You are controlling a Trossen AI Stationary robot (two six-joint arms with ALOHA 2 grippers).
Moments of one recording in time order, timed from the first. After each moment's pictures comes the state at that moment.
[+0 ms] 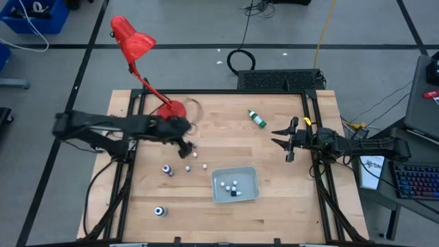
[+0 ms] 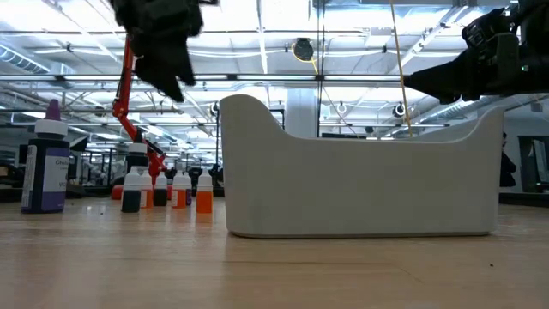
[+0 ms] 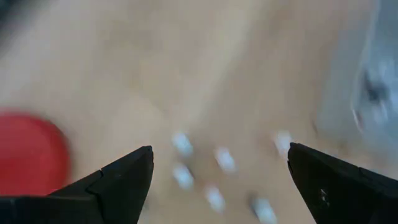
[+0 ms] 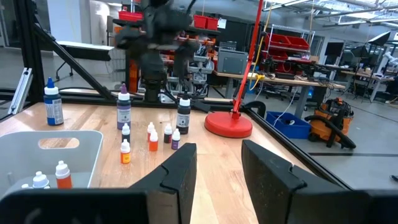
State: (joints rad) left arm -0.01 1.30 1.06 -0.79 -0.17 -0.45; right arm -0.09 0.30 0.02 0.33 0.10 -0.12
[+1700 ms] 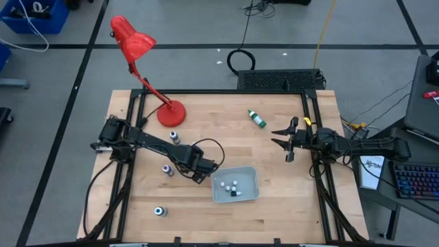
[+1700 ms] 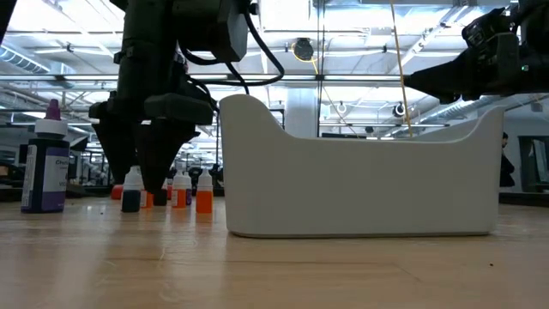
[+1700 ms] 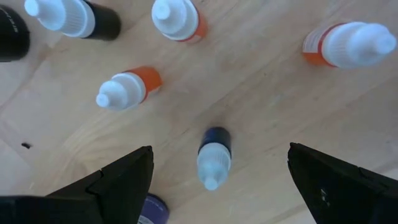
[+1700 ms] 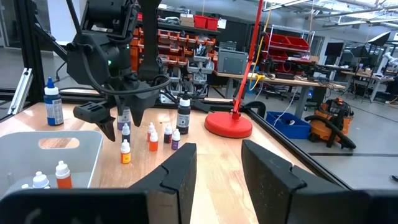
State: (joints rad) left arm -0.21 1.86 1.24 -1.05 -0.05 -1.11; right arm -0.09 0.30 0.02 0.33 0.10 -0.12
